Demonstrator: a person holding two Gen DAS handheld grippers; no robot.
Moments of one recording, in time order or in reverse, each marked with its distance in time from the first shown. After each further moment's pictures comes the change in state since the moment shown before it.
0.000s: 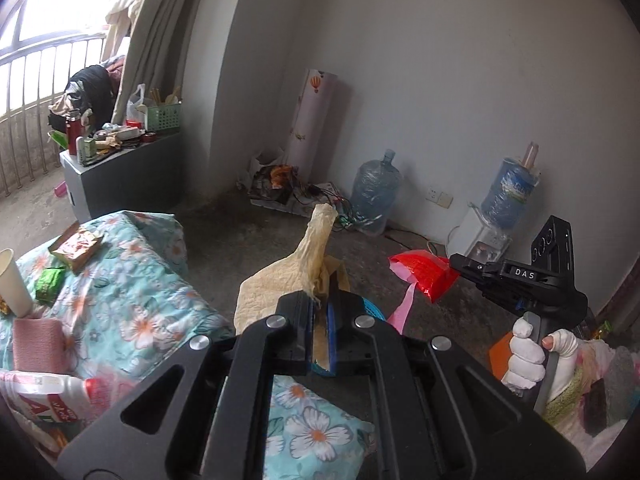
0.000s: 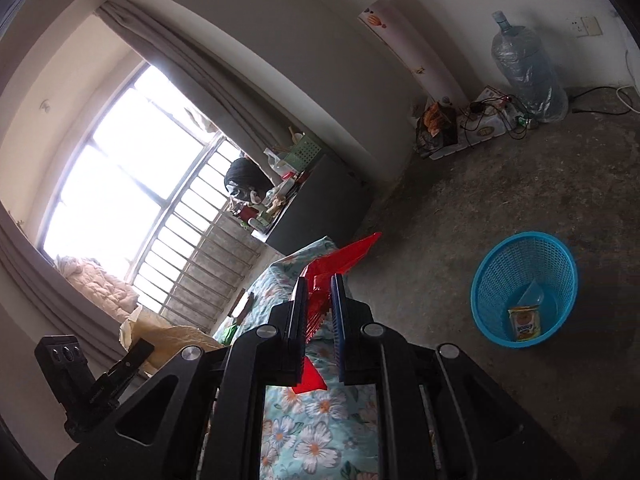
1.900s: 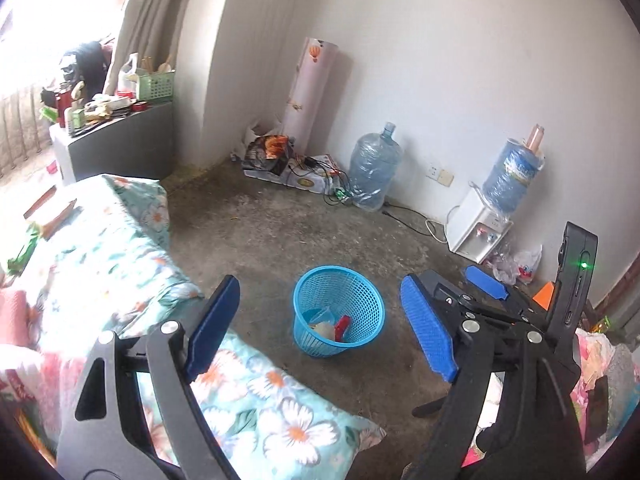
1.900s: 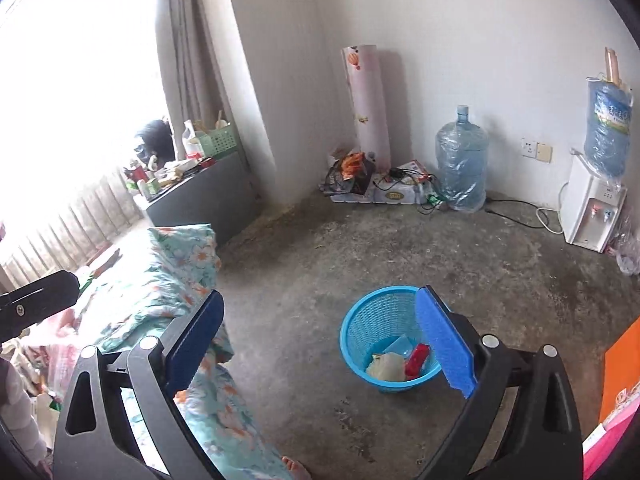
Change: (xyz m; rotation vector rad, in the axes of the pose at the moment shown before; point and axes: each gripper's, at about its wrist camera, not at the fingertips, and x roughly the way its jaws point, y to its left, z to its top) left arm 0.020 -0.014 -0.029 -0.064 0.040 0.027; right arm 0.036 0.062 -0.073 -0.417 -0.099 -0.417
